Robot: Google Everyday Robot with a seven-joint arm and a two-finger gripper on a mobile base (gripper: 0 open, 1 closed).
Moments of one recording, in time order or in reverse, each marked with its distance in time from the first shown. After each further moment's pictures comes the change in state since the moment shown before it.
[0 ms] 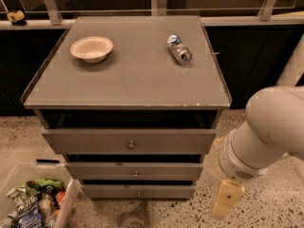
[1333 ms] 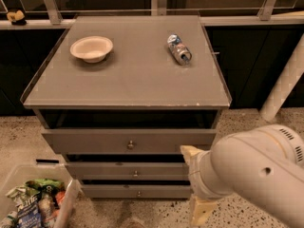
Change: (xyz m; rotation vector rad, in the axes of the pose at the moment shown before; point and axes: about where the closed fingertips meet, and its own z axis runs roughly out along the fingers) arm -0.050 0.024 0.047 0.139 -0.054 -0.330
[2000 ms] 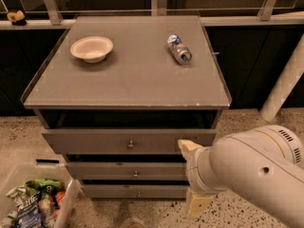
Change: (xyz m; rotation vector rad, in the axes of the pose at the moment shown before) arm -0.008 -0.017 0.003 0.071 -0.026 -0.005
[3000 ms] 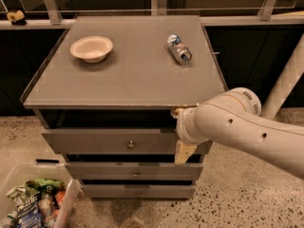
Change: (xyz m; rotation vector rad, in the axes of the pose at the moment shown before) arm 0.006 -0.138 0.060 0.173 -0.029 -0.045
